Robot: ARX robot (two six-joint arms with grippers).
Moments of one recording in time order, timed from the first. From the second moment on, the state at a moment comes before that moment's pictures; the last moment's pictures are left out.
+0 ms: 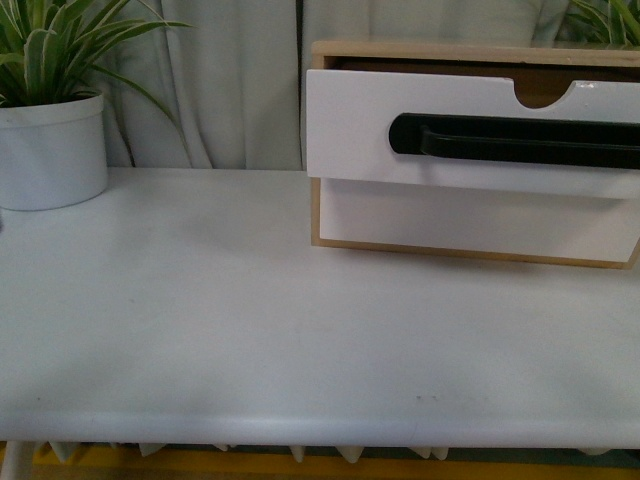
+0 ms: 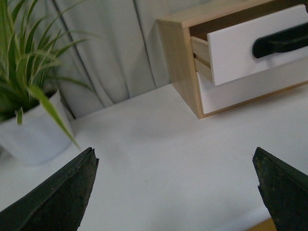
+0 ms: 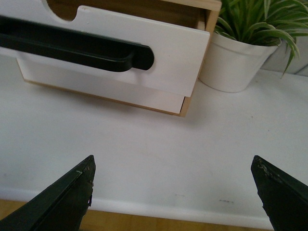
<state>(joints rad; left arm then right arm) -0.38 0.70 0.16 0.61 -0.12 0.32 -0.12 0.61 0.37 0.03 -0.20 -0.26</state>
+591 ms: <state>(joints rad) -0.33 1.48 0.50 1.20 0.18 1.19 -0.16 1.02 0.76 -0.13 -0.27 -0.60</state>
